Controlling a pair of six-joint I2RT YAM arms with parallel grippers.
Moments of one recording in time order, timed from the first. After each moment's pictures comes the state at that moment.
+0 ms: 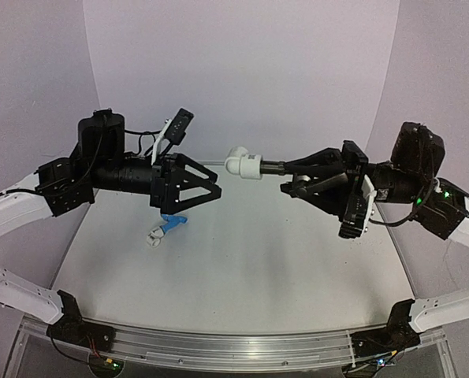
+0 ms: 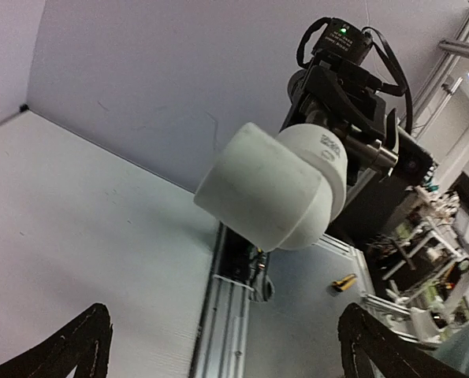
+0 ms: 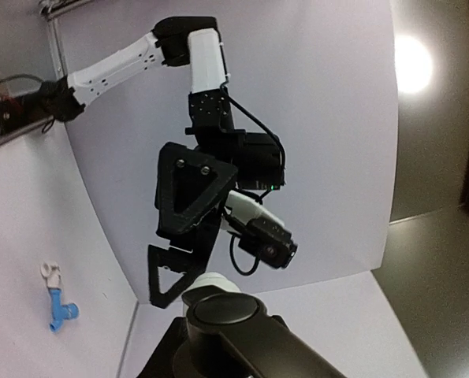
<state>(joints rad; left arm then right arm) -0.95 1.18 1.21 -0.18 0.61 -0.34 0.97 1.02 1.15 -0.07 -0.57 -1.42</state>
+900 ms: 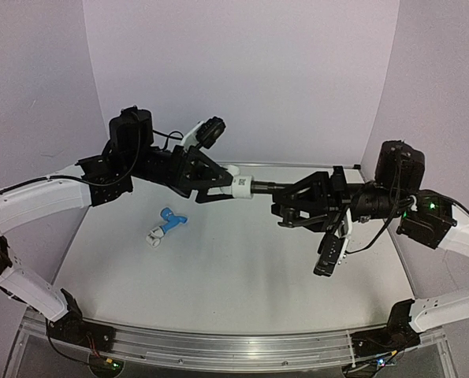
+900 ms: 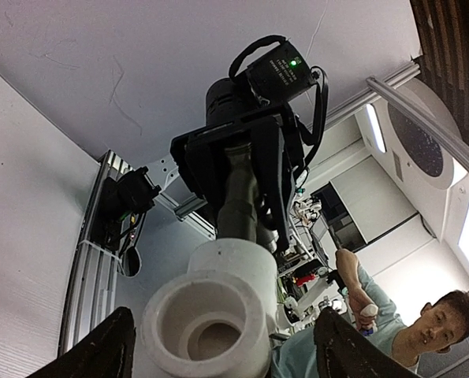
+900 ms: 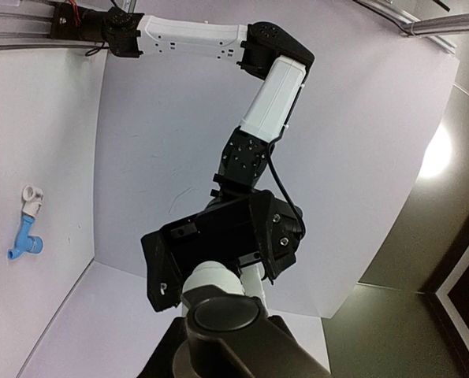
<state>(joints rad) -0.86 1.41 1.24 0.16 1.09 -0.90 0.99 1.02 1.03 -0.07 -0.55 -1.89</state>
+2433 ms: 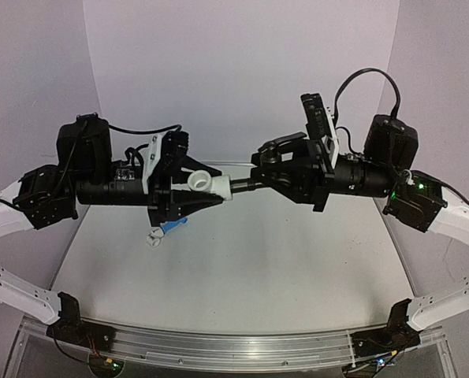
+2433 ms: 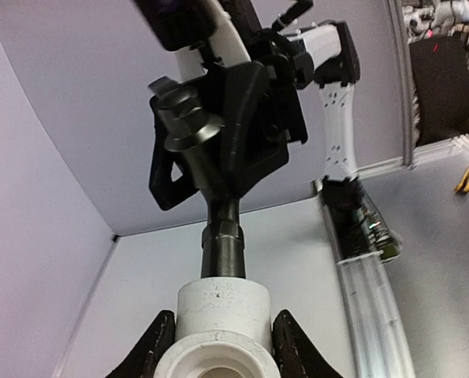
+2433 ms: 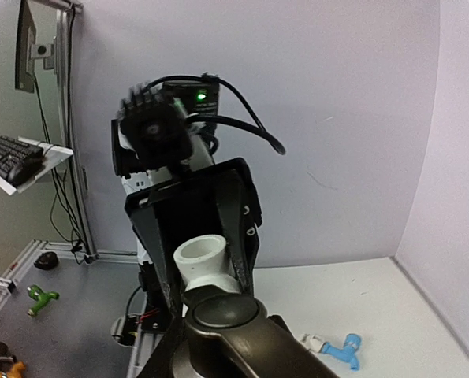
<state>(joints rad) -1.17 1.12 1.23 -0.21 0.30 0.41 1.02 1.17 1.22 0.03 -0.48 0.02</state>
